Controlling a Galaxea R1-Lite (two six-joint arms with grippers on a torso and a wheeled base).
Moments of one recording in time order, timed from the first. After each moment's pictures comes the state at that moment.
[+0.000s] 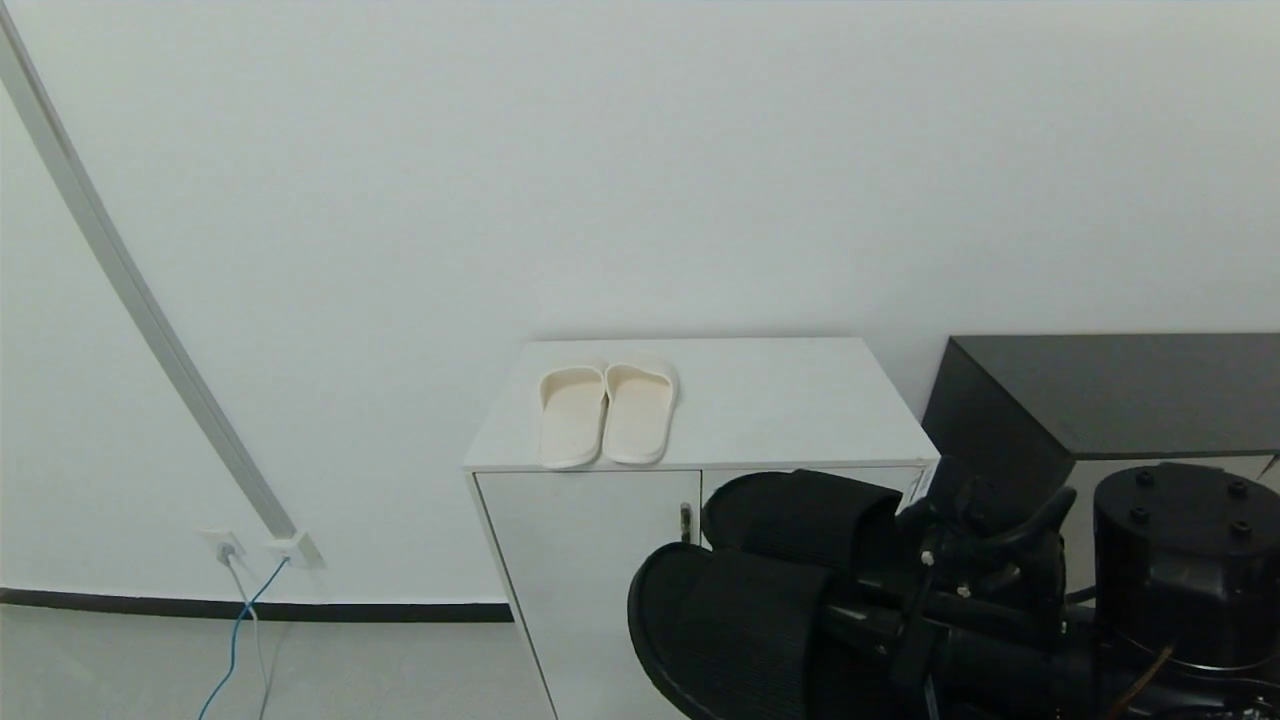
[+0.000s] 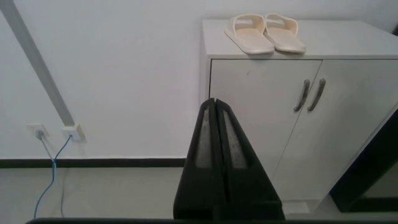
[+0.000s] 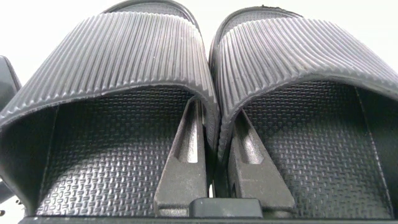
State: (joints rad) left arm 0.00 0.00 0.00 0.00 0.03 -0.01; right arm 0.84 1.53 -0.48 -0.75 0.08 -0.08
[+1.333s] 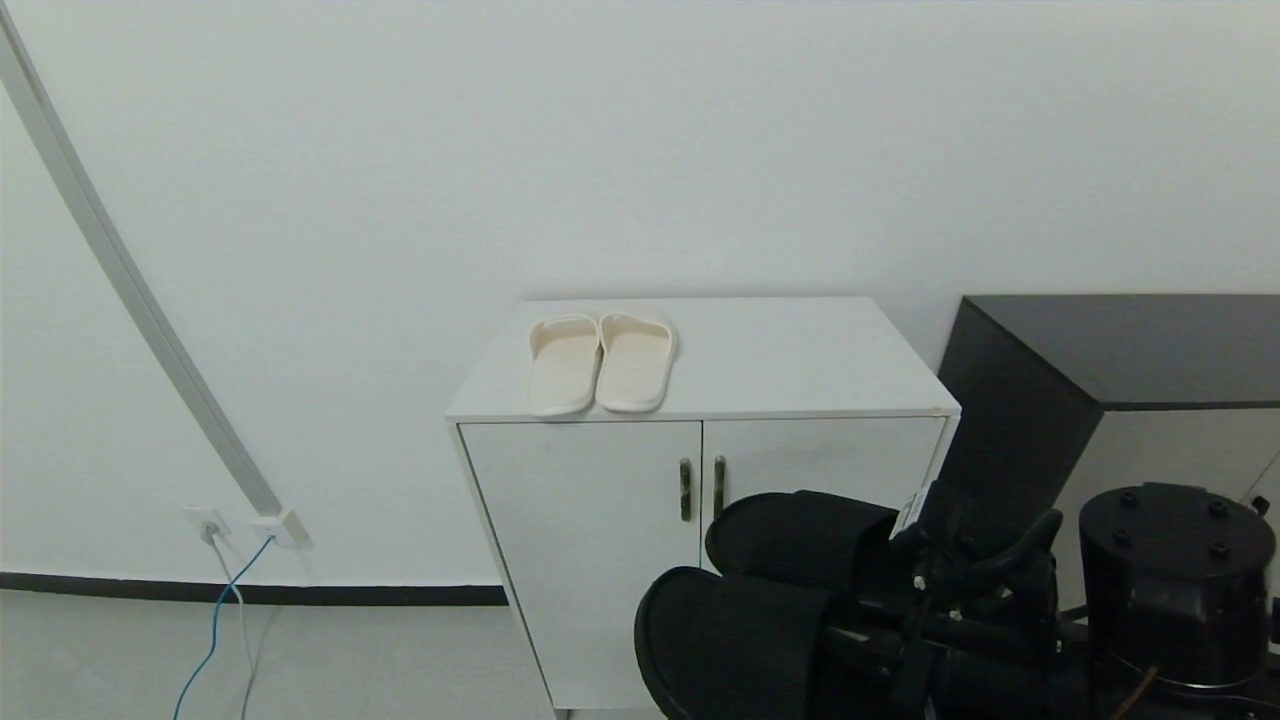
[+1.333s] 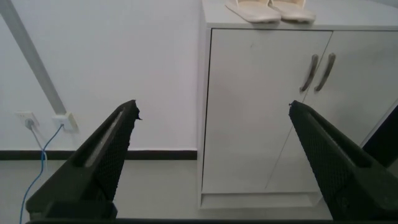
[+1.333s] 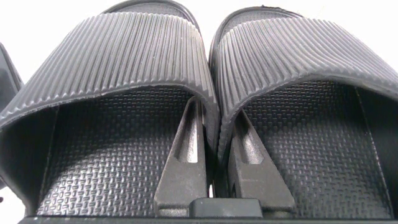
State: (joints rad) left arm 0.00 0.00 0.00 0.00 0.02 -0.02; right arm 0.85 1.54 -0.45 -0.75 0.08 -0.08
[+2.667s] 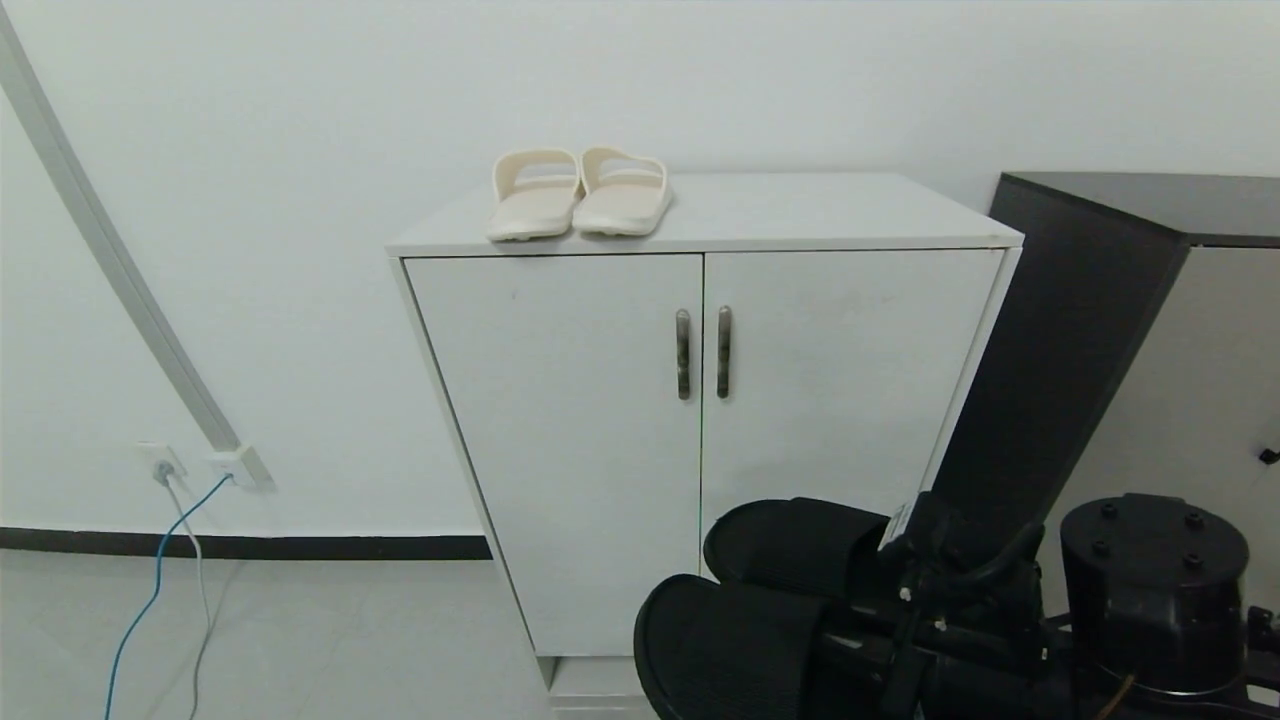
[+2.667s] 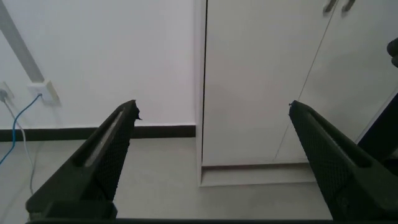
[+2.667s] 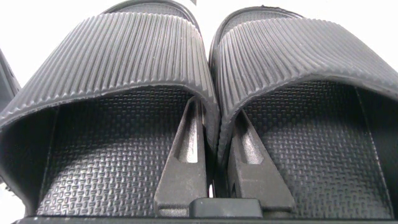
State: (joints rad) left arm 0.00 0.00 0.00 0.00 0.00 0.00; right arm 0.85 1.57 -0.43 -0.79 0.07 -0.09
